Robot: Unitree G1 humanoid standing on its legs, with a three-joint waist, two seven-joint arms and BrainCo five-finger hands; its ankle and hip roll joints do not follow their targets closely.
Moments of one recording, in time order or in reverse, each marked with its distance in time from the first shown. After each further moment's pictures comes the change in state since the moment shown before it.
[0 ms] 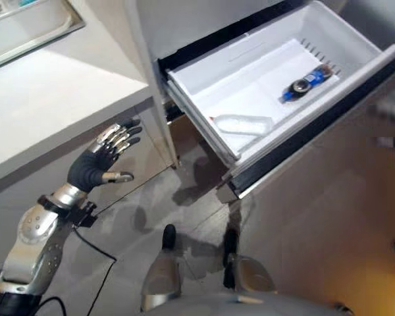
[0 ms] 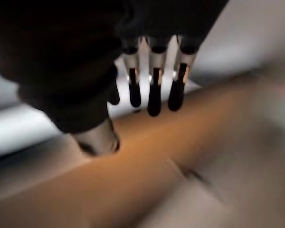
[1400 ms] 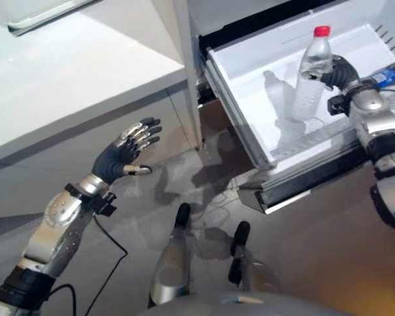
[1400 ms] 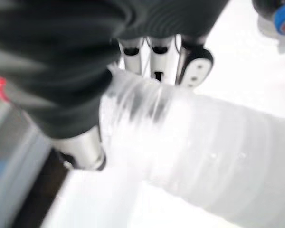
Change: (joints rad) left arm -0.170 0.080 -0.223 0.085 -0.063 -0.026 0.075; right arm -1.419 0.314 0.908 0.843 0.567 0.117 -0.138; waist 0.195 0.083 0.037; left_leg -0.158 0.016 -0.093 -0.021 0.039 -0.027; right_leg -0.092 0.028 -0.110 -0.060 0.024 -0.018
